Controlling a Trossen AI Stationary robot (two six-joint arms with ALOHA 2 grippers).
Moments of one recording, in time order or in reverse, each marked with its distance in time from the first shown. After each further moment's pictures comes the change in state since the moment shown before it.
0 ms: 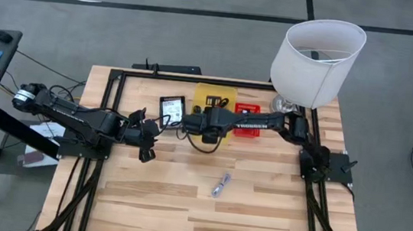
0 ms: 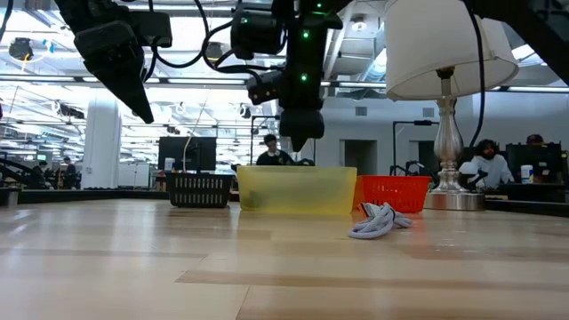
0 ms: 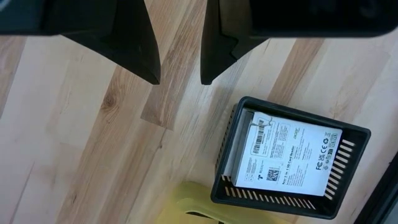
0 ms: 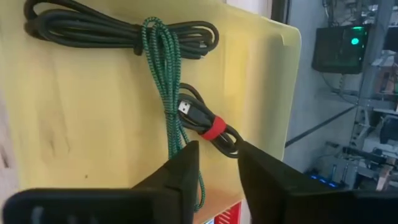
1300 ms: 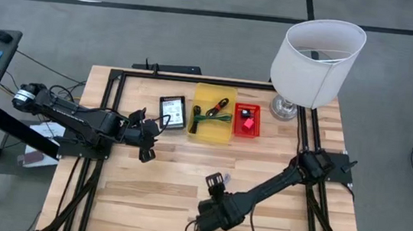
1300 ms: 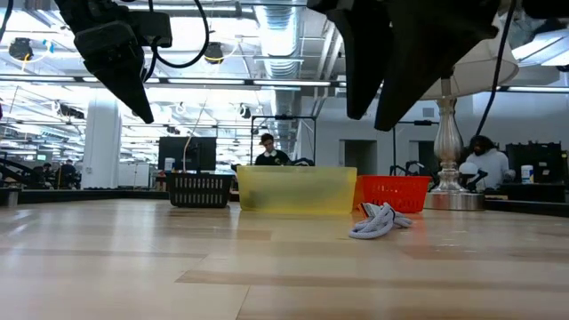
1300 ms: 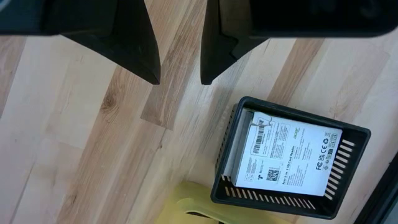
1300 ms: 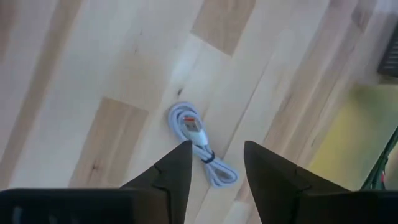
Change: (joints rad) left arm 0.000 0.000 0.000 0.000 0.000 0.000; right arm 0.609 0.000 -0.002 -0.133 -0.258 0.218
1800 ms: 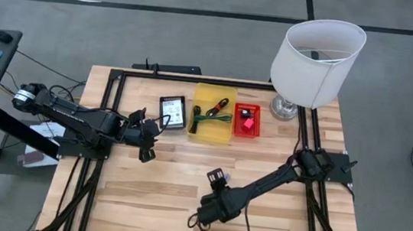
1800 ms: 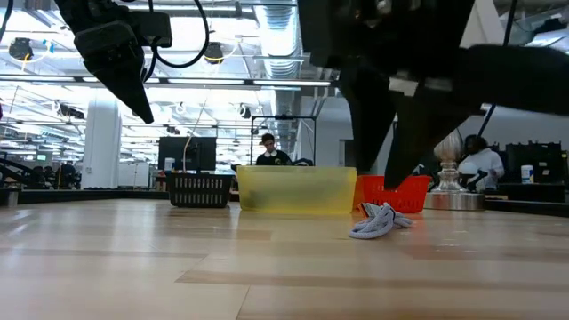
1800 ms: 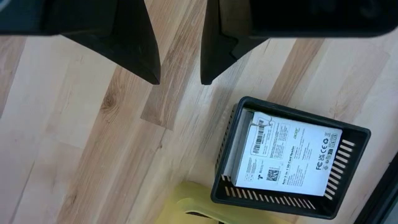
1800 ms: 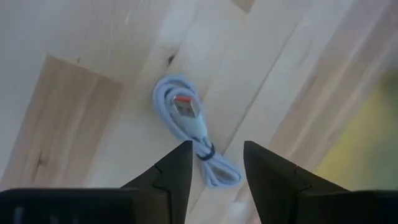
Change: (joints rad) left arm 0.000 0.000 0.000 0.000 0.000 0.000; right arm -0.037 0.000 -0.163 0.086 -0.004 -0.069
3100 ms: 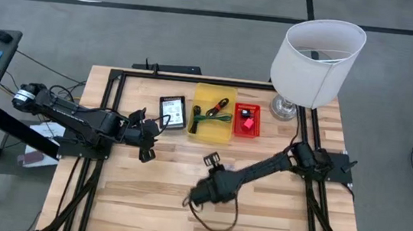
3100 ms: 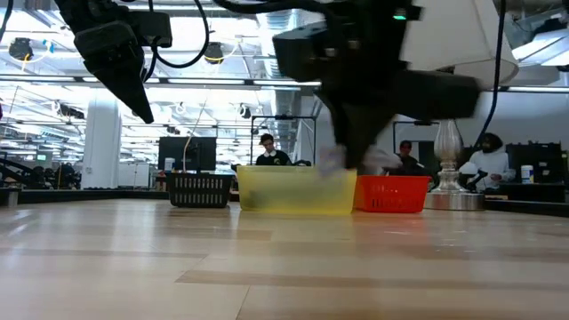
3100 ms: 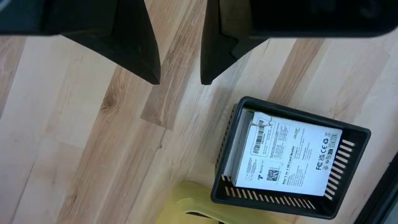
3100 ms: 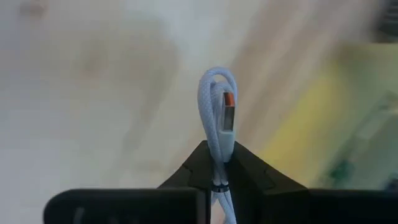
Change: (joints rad) left arm 0.000 0.000 0.000 0.000 0.000 0.000; right arm -0.130 0.005 0.058 -0.096 0.054 -0.120
